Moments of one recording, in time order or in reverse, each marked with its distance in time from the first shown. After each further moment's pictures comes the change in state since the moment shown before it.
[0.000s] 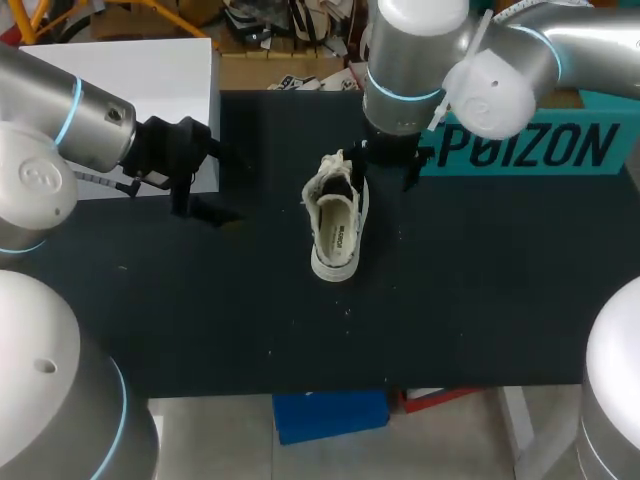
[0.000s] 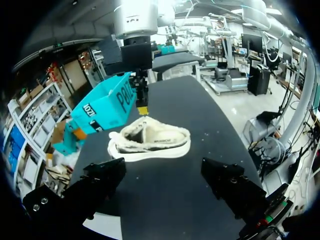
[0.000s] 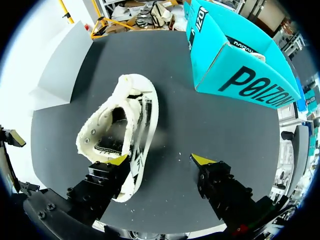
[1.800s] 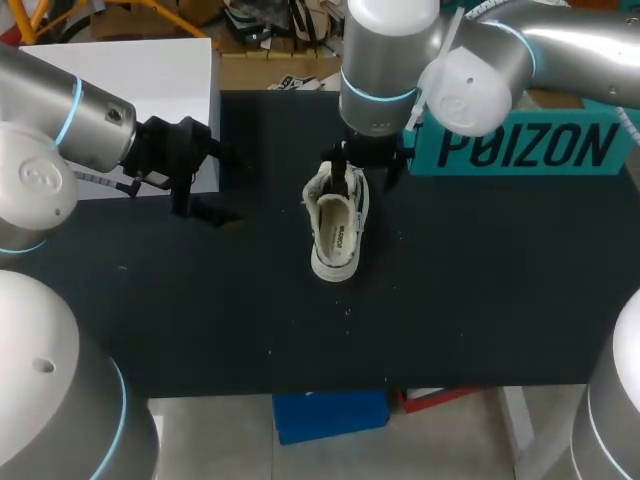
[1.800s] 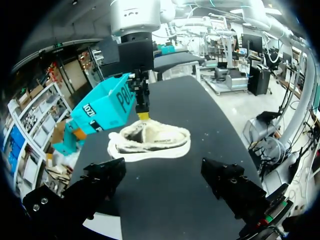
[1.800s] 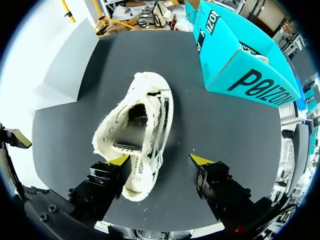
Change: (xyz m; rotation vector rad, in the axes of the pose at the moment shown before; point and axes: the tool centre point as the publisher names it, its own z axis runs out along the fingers) left arm 0.000 0.000 0.000 0.000 0.000 0.000; right arm 0.031 -0.006 -0.005 0.005 -0.002 0.005
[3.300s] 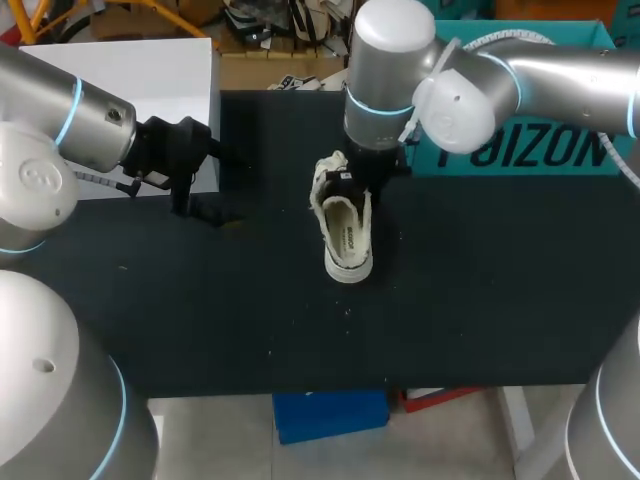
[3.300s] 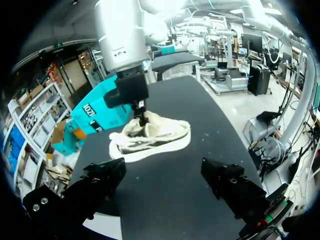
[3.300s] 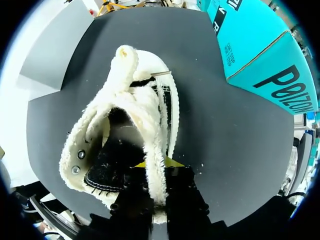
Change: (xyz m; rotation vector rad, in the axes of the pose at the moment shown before) left arm 0.000 0.000 0.000 0.000 0.000 0.000; right arm -0.008 0.007 0.063 0.110 0.026 -0.057
